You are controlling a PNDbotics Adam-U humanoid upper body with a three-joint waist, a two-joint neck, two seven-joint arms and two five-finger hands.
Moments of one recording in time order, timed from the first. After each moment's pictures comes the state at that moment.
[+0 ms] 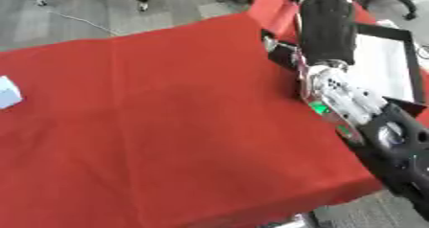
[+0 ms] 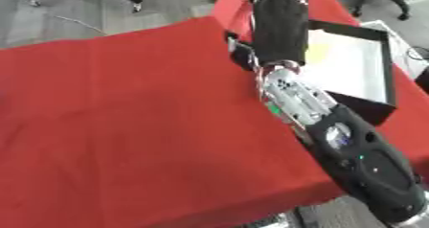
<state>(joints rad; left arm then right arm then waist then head) -0.56 0.59 0.13 -1.26 0.39 -0.30 -0.80 -0.43 -0.58 0.25 -1.79 1.28 0.85 -0.08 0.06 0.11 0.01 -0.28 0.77</state>
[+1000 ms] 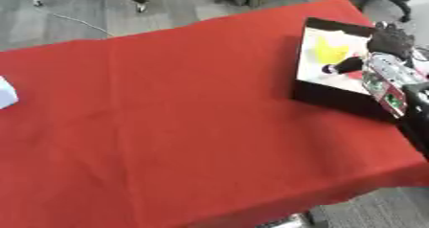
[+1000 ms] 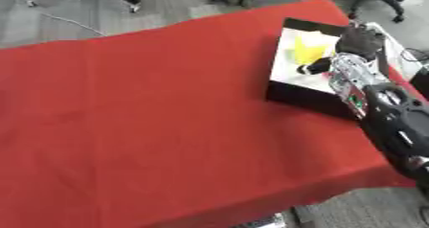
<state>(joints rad) -0.42 0.58 0.25 -1.40 0.36 -0.26 -0.76 -0.45 -0.74 0.14 -1.31 1.00 0.84 0.12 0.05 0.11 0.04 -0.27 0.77</state>
